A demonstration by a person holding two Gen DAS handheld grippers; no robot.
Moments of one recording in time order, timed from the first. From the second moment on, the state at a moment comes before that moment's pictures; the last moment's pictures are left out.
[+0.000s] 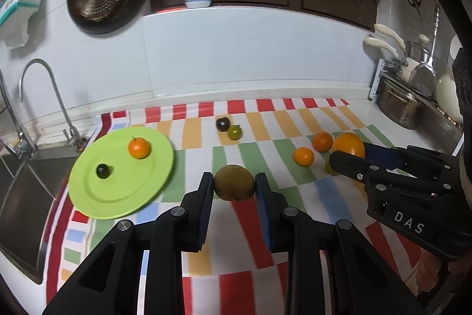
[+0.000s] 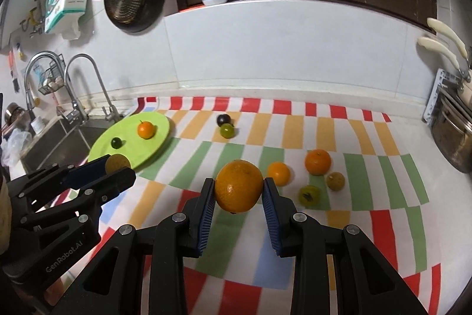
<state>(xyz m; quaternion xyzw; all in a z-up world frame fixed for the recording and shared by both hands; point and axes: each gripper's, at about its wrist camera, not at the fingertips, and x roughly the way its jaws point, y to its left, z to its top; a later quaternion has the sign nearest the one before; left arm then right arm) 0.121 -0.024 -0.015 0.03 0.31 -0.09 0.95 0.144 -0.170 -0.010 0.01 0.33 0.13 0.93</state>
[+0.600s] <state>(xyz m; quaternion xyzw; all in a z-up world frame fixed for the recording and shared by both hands) 0.107 0.047 -0.001 0.02 0.30 -0.06 0.95 0.140 -0.097 0.006 0.00 0.31 0.16 0.94</state>
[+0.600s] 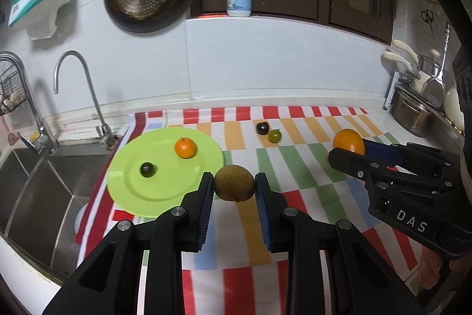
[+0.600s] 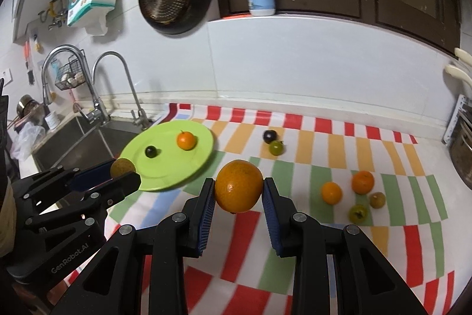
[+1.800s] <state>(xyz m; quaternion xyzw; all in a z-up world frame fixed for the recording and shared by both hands) 0.176 0.160 -0.010 0.03 0.30 -0.05 0.95 0.203 0.027 -0.002 -0.01 0.33 0.19 0.93</state>
